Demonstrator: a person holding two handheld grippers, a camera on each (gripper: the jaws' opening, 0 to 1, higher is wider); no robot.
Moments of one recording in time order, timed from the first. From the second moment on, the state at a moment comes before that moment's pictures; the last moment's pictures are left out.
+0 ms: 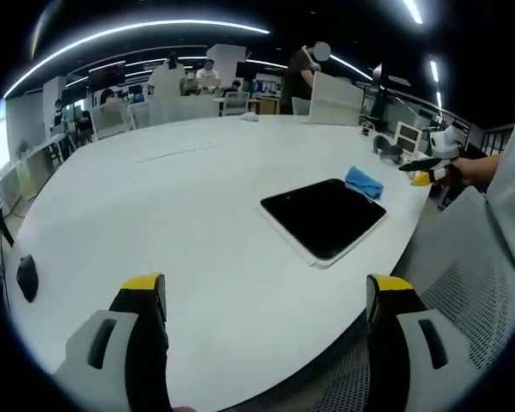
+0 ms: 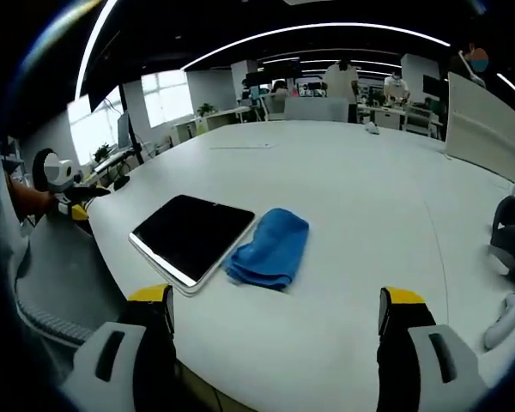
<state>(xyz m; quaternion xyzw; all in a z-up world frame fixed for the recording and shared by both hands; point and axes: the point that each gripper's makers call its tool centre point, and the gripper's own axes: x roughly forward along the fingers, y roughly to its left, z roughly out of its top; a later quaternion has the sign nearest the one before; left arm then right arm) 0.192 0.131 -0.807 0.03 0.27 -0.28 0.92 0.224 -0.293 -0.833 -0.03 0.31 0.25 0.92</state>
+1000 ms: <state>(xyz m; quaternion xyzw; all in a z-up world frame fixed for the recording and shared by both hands) 0.191 0.132 -0.810 0.03 0.27 -0.28 0.92 0.223 -0.293 -0.835 -0.02 0.31 0.24 0.92</state>
